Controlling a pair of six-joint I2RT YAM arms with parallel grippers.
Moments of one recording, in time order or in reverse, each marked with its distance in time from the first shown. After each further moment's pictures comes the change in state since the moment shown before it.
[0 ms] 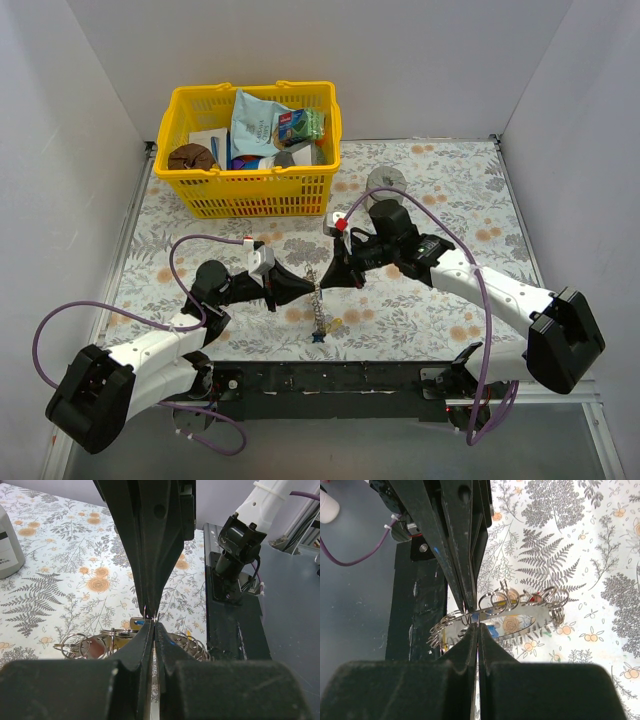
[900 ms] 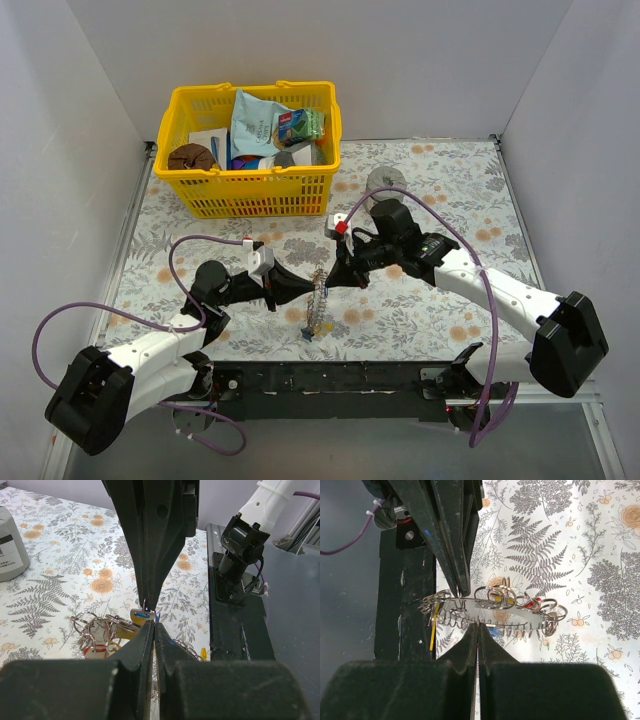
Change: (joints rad) left arm 0.000 -0.009 0.000 -0.007 -0.010 0.016; right arm 0.000 -0.022 0.035 -0.104 0.066 -0.077
